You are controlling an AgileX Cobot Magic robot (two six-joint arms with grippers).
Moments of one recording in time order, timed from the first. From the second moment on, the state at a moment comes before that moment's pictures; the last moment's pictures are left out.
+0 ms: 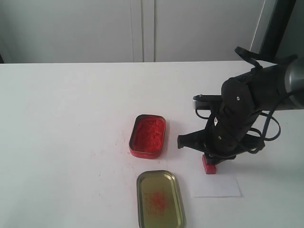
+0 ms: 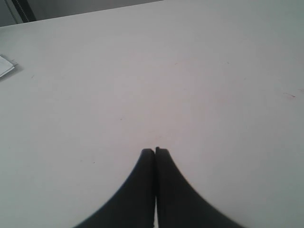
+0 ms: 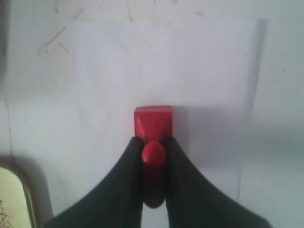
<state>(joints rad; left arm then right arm) -0.05 0.00 0.02 -0.05 0.39 0.16 0.45 1.78 -0.99 -0.04 0.63 0.45</state>
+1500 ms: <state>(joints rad) -0.05 0.00 0.02 -0.05 0.39 0.16 0.40 1.71 -0.99 0.44 0.47 0.02</state>
